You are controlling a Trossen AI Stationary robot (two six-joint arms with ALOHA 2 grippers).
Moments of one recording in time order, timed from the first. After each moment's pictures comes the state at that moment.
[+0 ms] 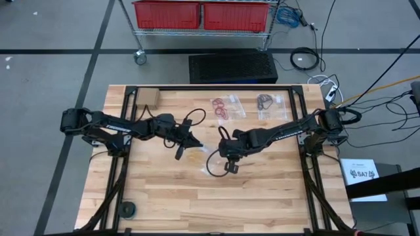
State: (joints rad) left arm 0.14 1.35 0.52 0.56 0.42 -0.12; right arm 0.15 1.75 1.28 -0.73 0.12 0.44
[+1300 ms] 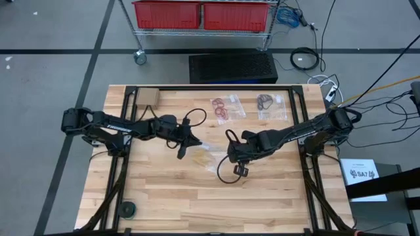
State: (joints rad) left arm 0.14 1.35 0.52 0.45 0.33 -0.11; right arm 0.22 1.64 1.28 -0.89 0.17 0.51
